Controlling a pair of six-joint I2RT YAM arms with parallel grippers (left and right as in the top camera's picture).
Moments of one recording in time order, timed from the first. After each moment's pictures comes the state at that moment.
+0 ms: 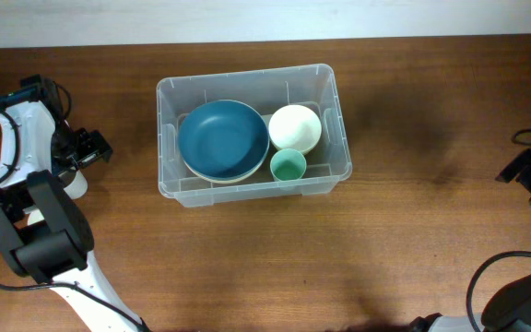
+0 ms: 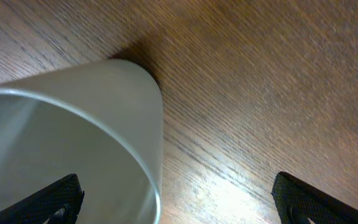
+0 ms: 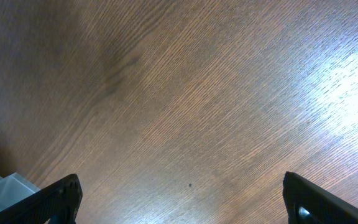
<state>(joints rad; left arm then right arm) 0.36 2.16 1.80 -1.22 -0.07 -0.29 -0.73 1.63 1.48 -1.26 -0.16 0.15</state>
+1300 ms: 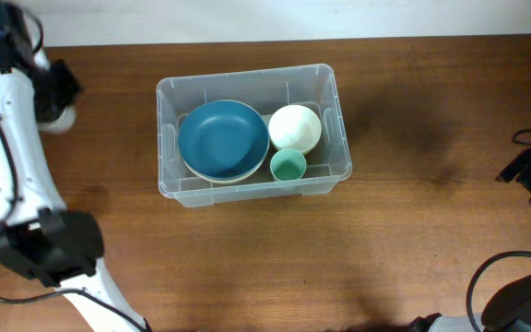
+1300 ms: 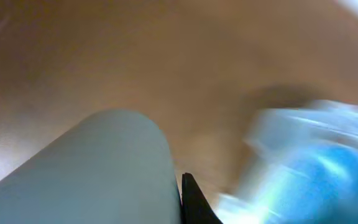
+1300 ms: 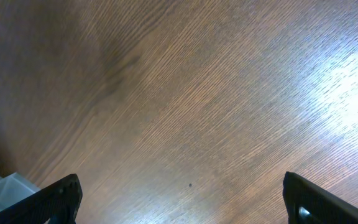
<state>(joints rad) 0.25 2.10 2.41 -1.49 0.05 -0.27 -0.73 1.63 1.48 -1.26 -0.16 0.15</state>
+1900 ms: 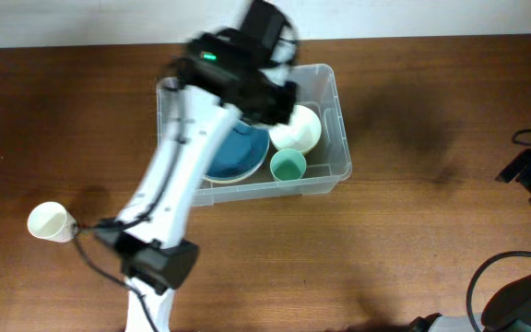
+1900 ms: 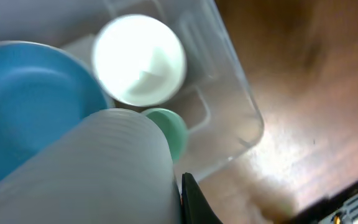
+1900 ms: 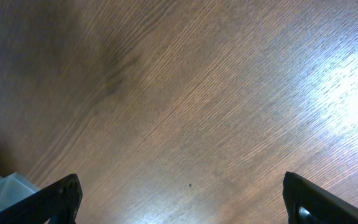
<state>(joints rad) -0.56 2.13 2.50 -1.52 0.16 -0.25 -0.73 1.63 1.48 -1.26 -0.16 0.15</state>
